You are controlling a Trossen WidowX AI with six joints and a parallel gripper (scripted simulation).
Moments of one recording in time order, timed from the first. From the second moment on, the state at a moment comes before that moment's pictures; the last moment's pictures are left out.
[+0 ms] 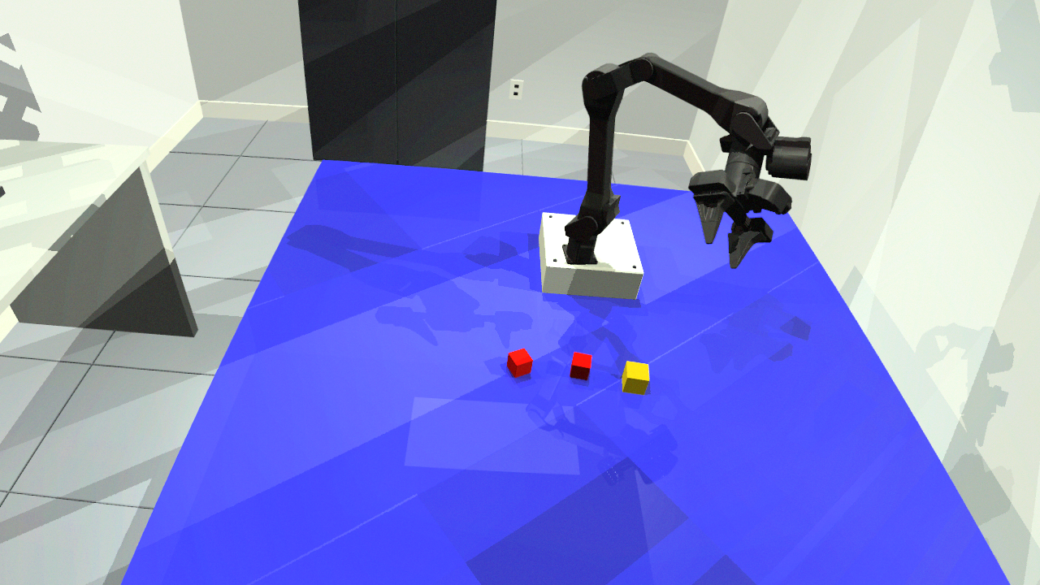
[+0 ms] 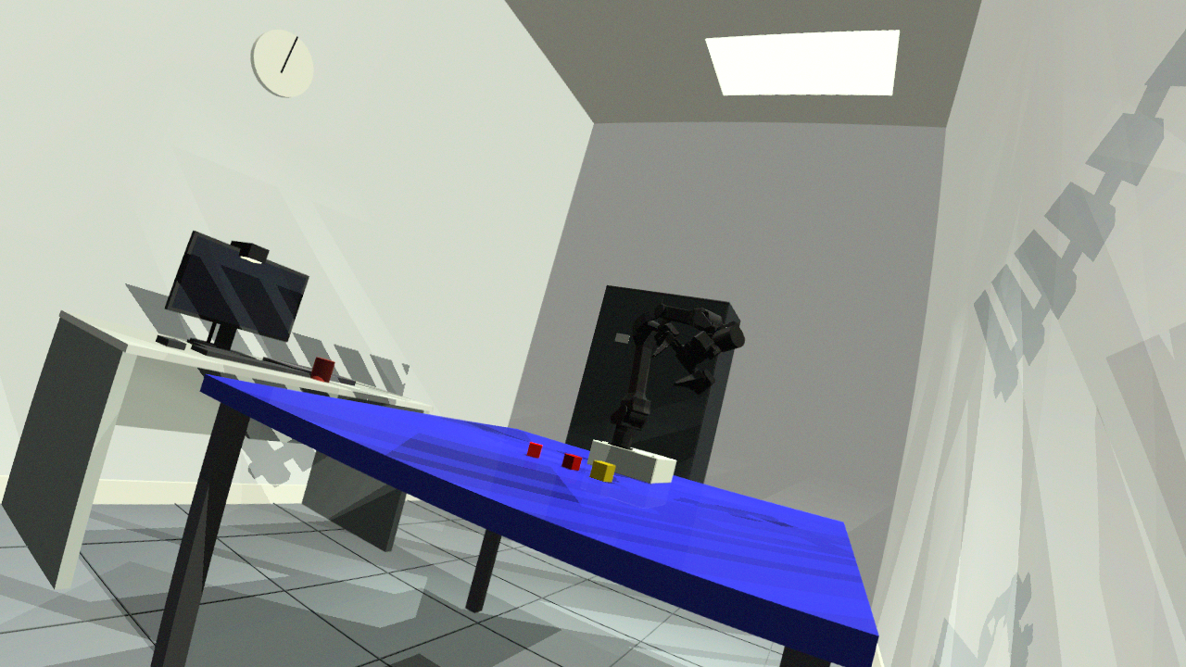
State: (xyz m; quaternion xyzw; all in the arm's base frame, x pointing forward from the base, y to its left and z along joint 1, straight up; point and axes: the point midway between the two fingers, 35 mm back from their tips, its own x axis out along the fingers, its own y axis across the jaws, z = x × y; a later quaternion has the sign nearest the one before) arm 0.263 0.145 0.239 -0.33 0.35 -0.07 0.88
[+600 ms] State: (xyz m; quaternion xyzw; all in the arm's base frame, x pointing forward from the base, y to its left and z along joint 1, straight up) arm 0.298 0.062 0.193 -0.18 0.48 -0.17 0.84
